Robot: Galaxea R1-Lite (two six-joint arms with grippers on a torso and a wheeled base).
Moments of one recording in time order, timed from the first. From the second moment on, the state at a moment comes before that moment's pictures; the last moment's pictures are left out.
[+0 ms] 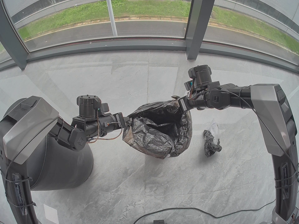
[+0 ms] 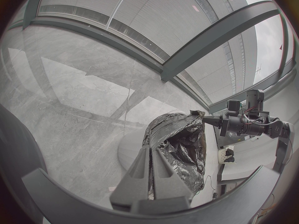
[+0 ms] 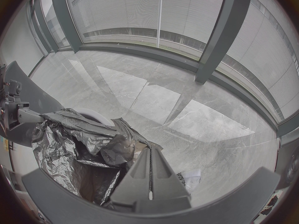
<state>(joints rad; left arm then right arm) -0.30 2.23 -1.20 -0.70 -0.34 -0.43 0.42 2.42 -2.00 0.14 -0.20 -0.15</state>
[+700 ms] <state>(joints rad) -0.31 2.25 -1.20 -0.70 -0.34 -0.44 0.42 2.47 -2.00 0.08 -0.20 -0.15</state>
